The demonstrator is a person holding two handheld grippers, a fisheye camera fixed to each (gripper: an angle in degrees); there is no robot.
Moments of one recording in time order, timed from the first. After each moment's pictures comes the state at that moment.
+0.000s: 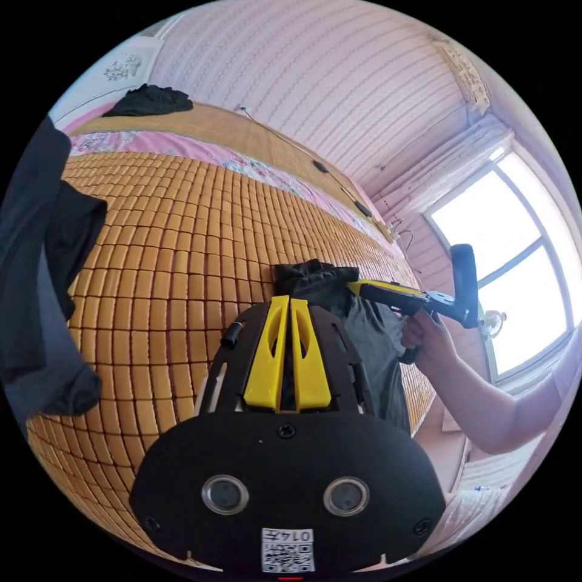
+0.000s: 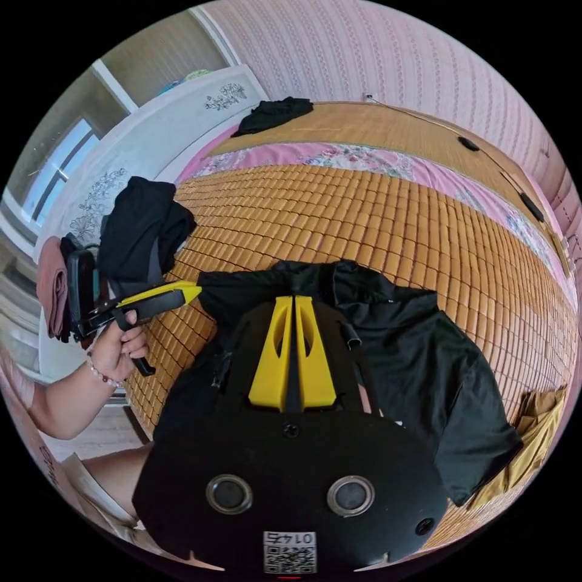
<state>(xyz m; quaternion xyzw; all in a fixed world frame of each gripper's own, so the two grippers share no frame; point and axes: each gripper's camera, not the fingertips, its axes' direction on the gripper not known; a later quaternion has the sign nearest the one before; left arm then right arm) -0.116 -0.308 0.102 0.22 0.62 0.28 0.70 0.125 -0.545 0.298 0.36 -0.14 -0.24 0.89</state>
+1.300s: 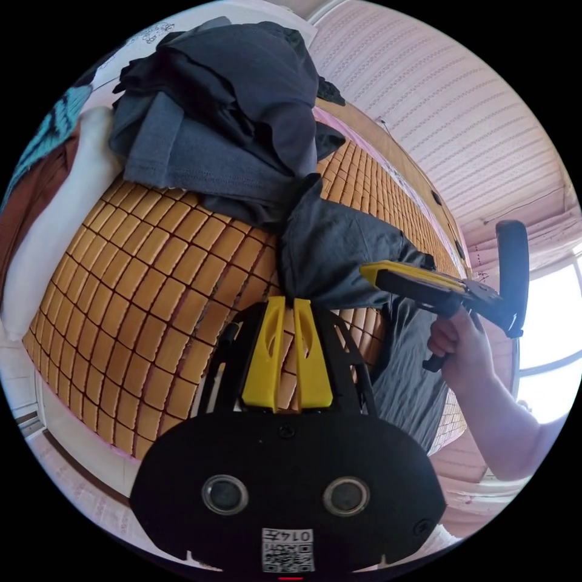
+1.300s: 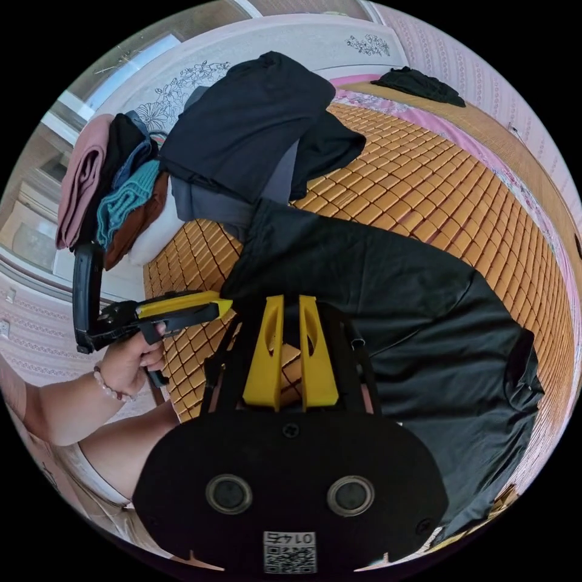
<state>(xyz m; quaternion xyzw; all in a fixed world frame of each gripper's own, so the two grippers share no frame) -0.209 -0.283 0.254 0.12 0.54 0.08 0.83 -0.106 -0.518 0.396 0.25 -0.12 -0.44 0.86</state>
